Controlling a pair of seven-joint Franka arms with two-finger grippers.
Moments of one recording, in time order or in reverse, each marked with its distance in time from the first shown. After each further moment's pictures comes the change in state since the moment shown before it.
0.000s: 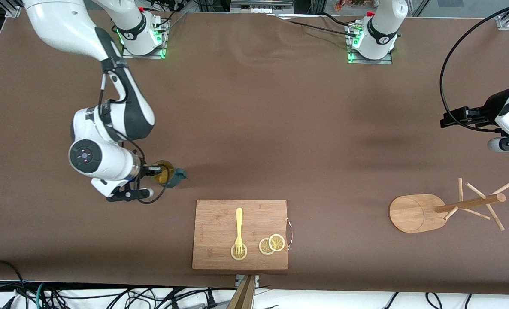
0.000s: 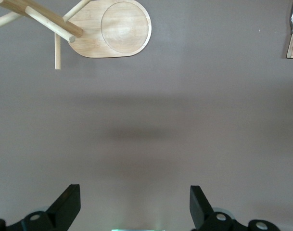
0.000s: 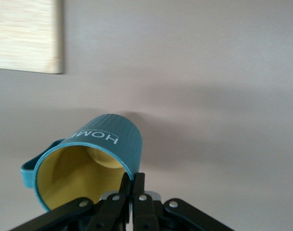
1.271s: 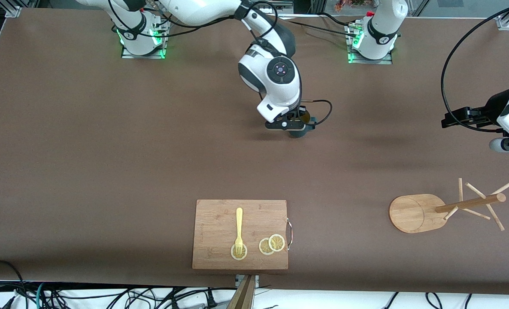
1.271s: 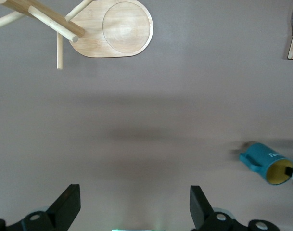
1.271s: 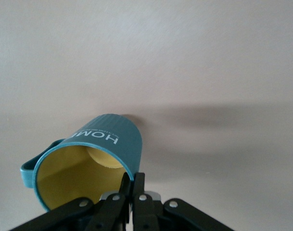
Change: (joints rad) left arm 0.003 0.001 0.002 0.000 0.000 0.000 0.000; right arm 0.629 0.253 0.040 0.283 0.112 0.169 0.719
